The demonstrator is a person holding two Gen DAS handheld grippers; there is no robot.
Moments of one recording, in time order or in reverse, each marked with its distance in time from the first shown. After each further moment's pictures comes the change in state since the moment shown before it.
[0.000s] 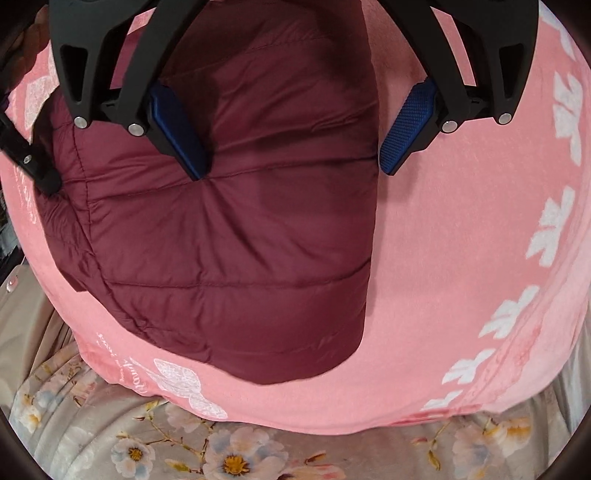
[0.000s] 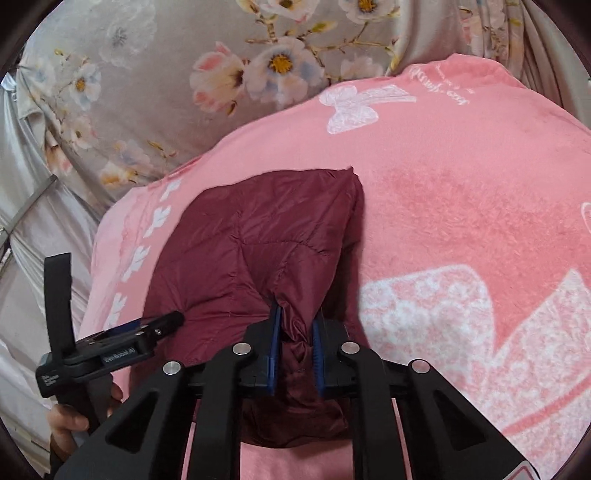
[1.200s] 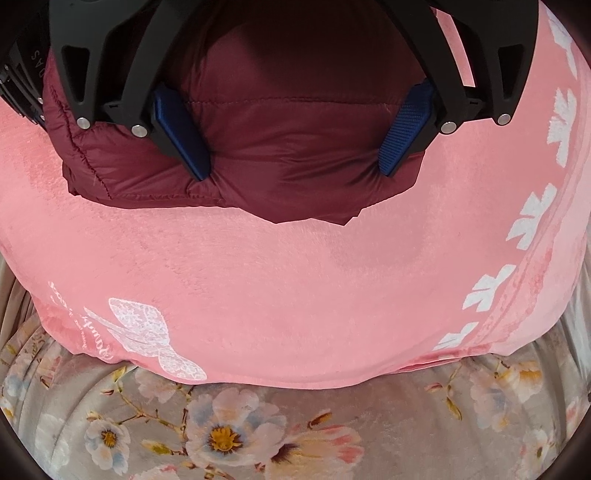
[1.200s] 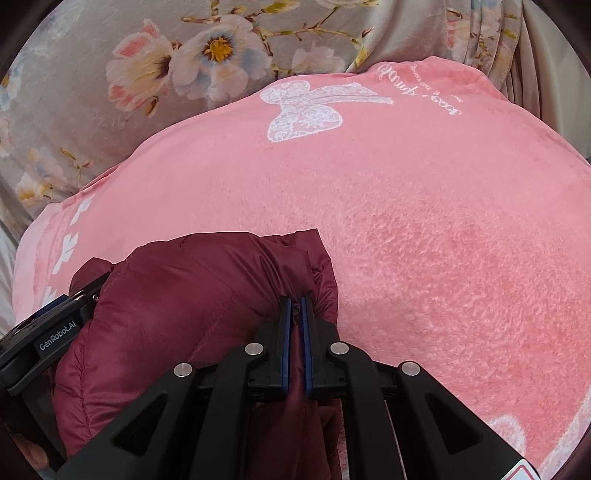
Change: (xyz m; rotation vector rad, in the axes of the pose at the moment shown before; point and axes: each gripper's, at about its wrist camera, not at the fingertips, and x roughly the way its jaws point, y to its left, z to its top) left arm 0.076 -0.037 0.115 0.042 -0.172 0.155; right arm 0.097 -0.003 0.084 0.017 -0.060 -0.245
